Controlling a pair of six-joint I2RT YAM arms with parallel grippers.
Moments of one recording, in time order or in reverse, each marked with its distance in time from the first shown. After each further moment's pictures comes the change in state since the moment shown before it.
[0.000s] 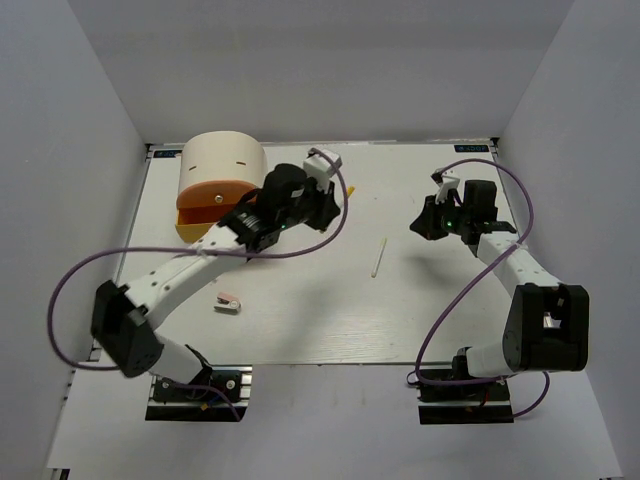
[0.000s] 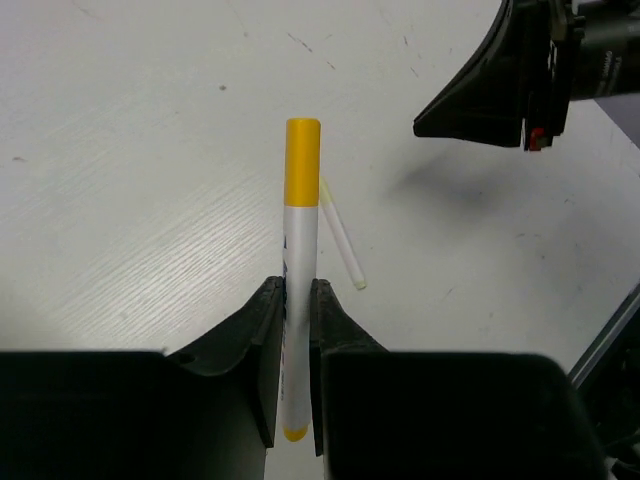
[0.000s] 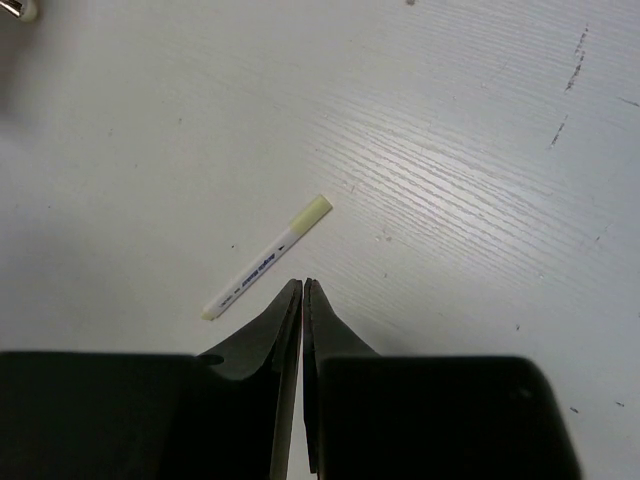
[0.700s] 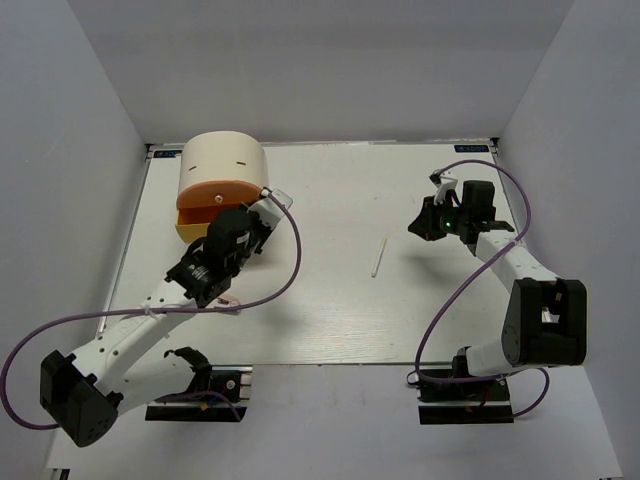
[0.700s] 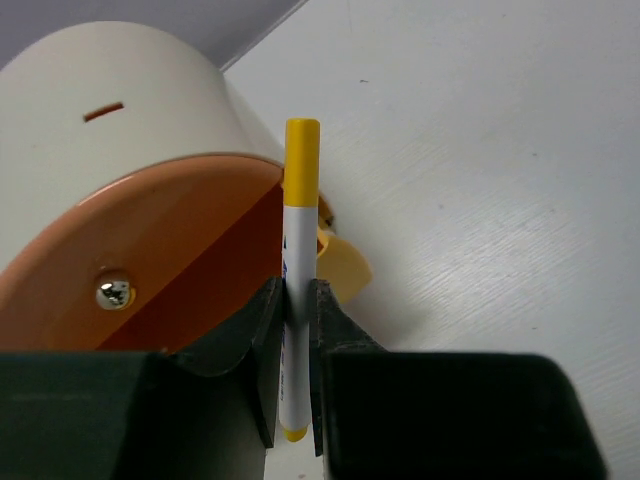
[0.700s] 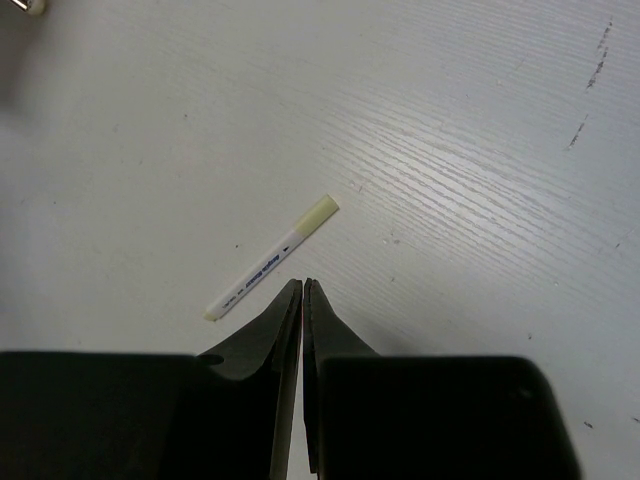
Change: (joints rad) left arm 0.090 -0.510 -0.494 0.075 -0.397 0.505; right arm 0.000 0.031 0.000 0.018 -0.029 0.000
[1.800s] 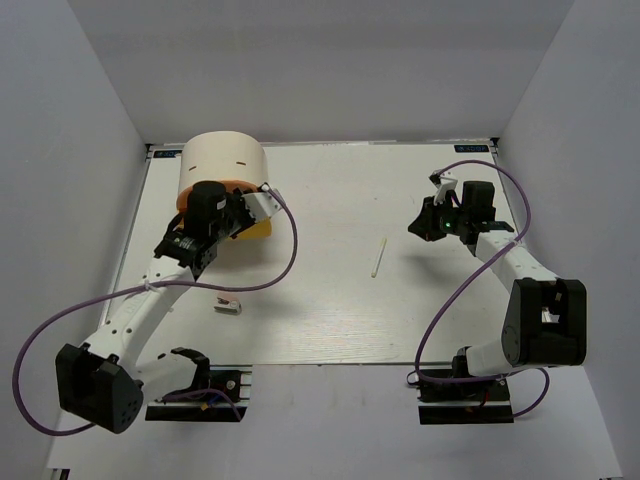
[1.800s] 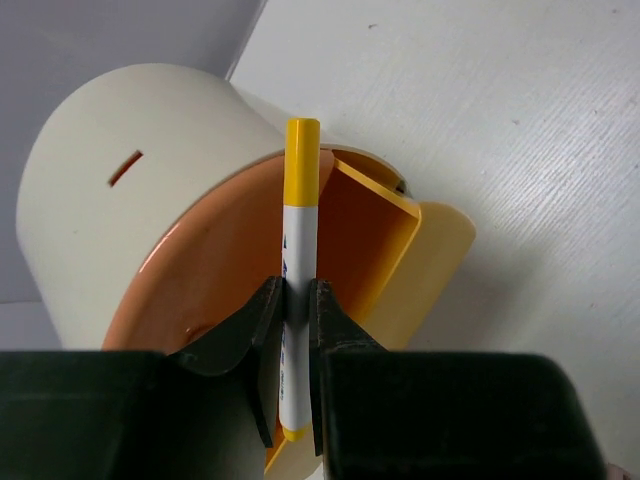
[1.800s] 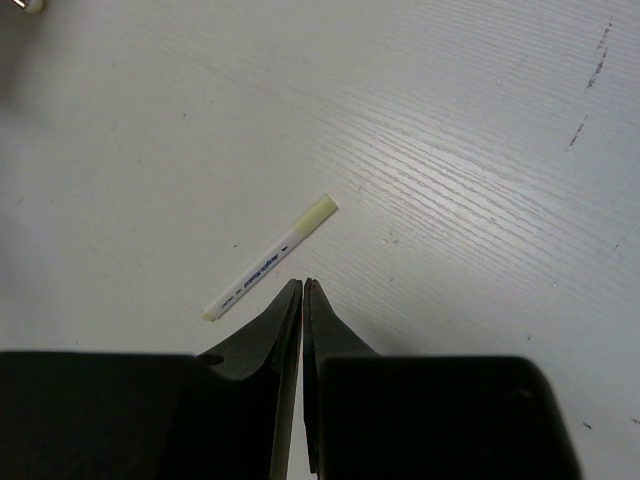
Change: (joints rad) left arm 0.293 0.097 0.101 -0.108 0.391 0.489; right arm 0.000 0.000 -0.005 0.006 0.000 -0.004
